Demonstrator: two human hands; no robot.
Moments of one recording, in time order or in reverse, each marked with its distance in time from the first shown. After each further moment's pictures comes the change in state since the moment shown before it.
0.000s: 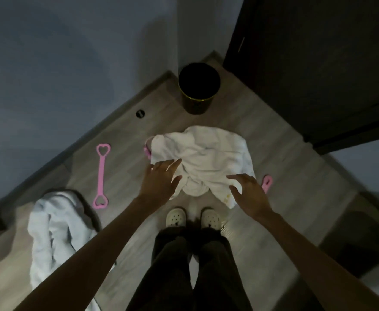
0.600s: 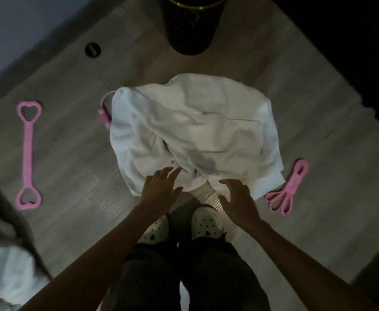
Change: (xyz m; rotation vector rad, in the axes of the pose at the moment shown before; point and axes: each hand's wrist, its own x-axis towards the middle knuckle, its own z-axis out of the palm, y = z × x) left_hand 0.148 -0.051 0.382 -0.087 -0.283 -0.138; right_hand 0.160 0.236 0.293 0.029 -0.195 0.195
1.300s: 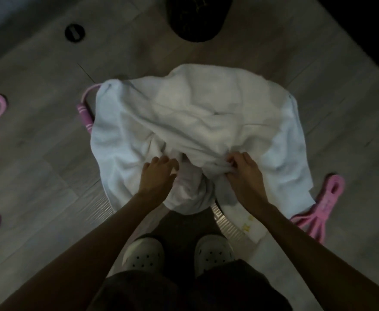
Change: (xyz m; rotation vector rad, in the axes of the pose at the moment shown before) left_hand 0.127 -0.054 0.066 -0.059 0.180 -0.004; right_hand 0.141 0.014 0.032 0.066 0.338 -0.305
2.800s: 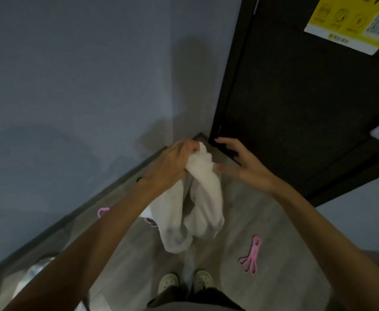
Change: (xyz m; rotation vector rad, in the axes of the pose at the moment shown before) left_hand -0.355 0.277 -0.673 -0.064 0.763 0.778; right_hand -0.190 -0.520 -0.619 0.363 -0.159 -0.220
